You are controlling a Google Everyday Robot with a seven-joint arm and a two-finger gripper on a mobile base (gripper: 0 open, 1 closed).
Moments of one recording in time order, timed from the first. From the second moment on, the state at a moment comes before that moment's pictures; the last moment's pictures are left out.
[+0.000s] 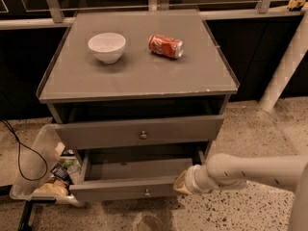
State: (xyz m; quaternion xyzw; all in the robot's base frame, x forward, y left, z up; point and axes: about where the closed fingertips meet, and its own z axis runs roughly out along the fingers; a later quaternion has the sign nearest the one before) arm 0.485 -0.118 0.433 -0.60 0.75 0.11 0.25
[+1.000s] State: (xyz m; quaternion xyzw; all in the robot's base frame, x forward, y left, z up) arm 0.570 -0.130 0.419 -0.58 0.76 0.11 0.27
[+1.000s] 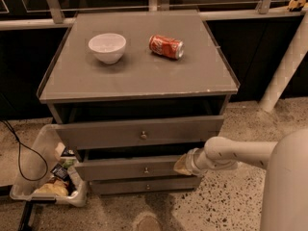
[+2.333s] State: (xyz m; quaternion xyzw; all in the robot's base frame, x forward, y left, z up) arm 0.570 -0.130 0.420 -0.58 0.76 0.11 0.27
